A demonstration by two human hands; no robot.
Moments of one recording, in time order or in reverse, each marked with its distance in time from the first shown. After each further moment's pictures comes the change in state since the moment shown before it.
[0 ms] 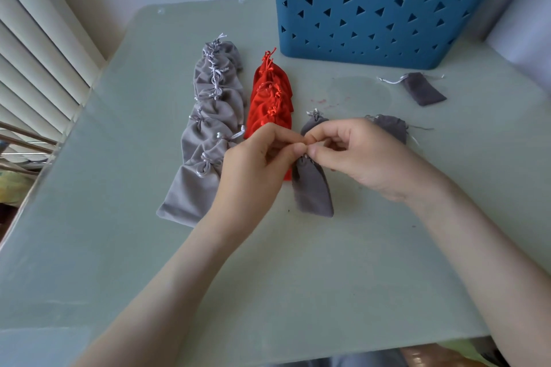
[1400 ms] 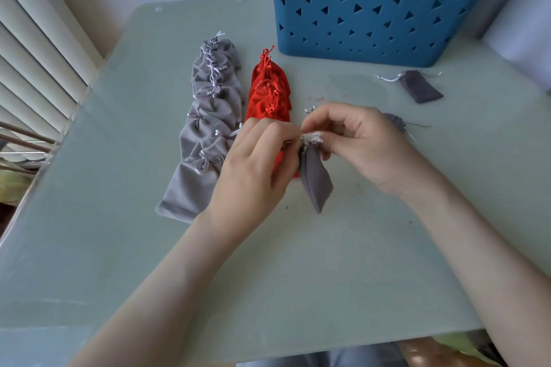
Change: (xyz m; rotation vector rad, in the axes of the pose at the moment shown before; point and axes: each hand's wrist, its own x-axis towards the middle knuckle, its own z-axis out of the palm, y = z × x) left_hand 0.001 -0.004 -0.002 0.464 0.175 0.673; right_hand 0.001 -0.006 0.002 0.221 0.007 -0.251
